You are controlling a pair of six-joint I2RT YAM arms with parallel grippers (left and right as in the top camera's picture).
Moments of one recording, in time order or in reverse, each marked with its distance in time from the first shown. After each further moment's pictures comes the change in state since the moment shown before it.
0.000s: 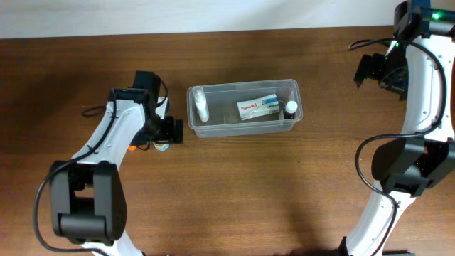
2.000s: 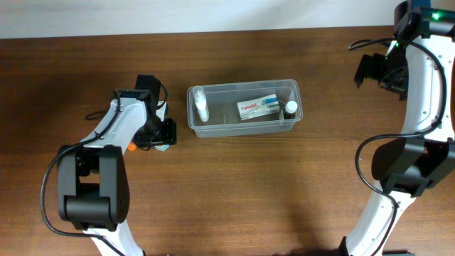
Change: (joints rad) left arm 0.022 0.098 0.000 0.052 -0.004 -0.018; right arm 0.000 0.000 0.000 0.000 0.000 -0.001
